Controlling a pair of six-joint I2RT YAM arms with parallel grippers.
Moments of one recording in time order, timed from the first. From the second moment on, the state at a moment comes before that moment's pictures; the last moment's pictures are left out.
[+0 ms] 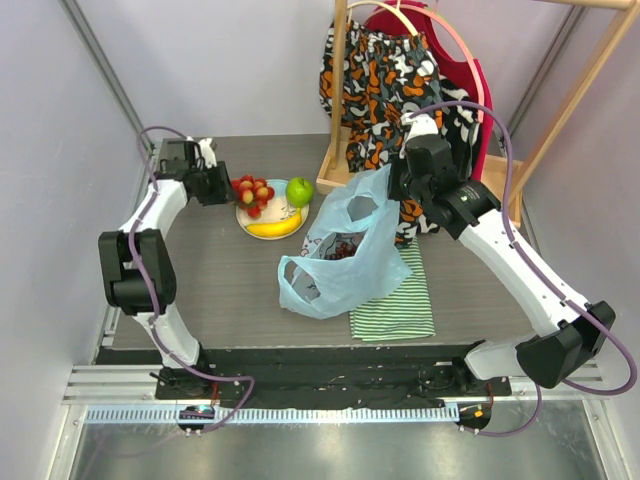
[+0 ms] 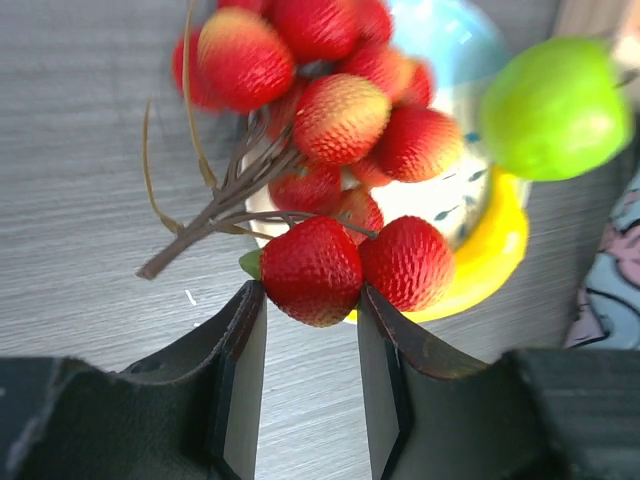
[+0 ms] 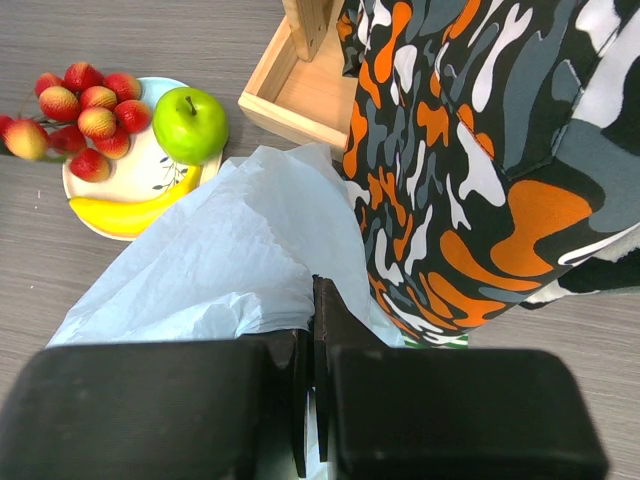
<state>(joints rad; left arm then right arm) 0.04 1.82 1.41 -0.48 0.36 -0.14 0.53 1.35 1.45 -0.61 0.25 0.29</state>
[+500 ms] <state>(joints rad) 0.04 1.62 1.33 -0.37 0.37 -0.21 0.53 1.35 1.45 -0.61 0.25 0.29</state>
